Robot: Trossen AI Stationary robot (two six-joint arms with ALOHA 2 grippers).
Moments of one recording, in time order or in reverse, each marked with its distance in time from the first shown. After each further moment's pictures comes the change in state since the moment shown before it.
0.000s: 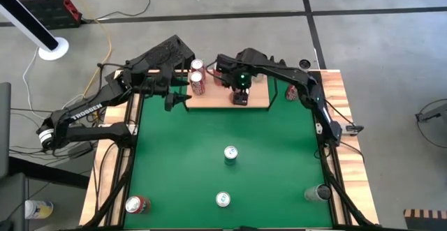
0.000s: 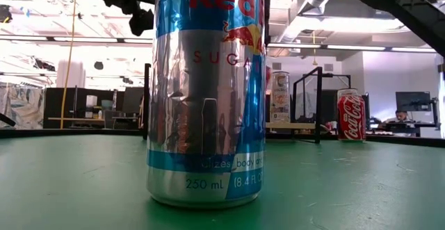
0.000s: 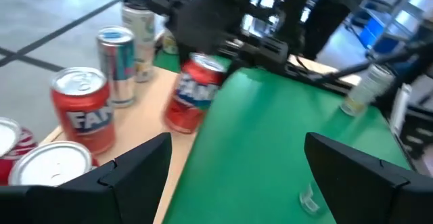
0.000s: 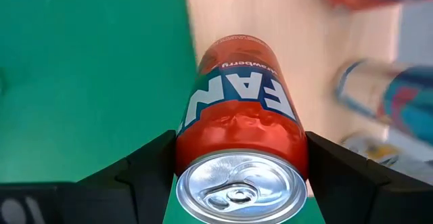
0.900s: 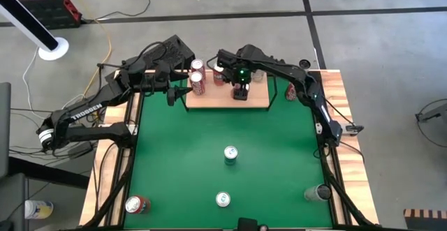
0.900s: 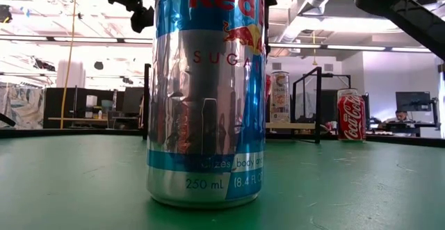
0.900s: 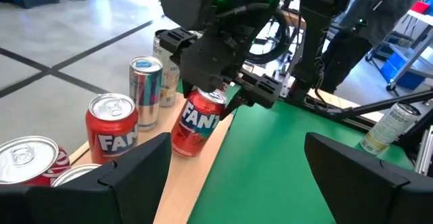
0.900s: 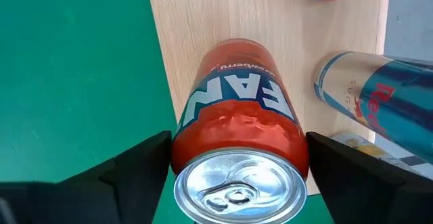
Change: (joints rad) left arm 0.000 0.000 0.000 0.100 -0.098 -0.069; right arm -0.058 0.042 0.001 0.040 0.002 -0.049
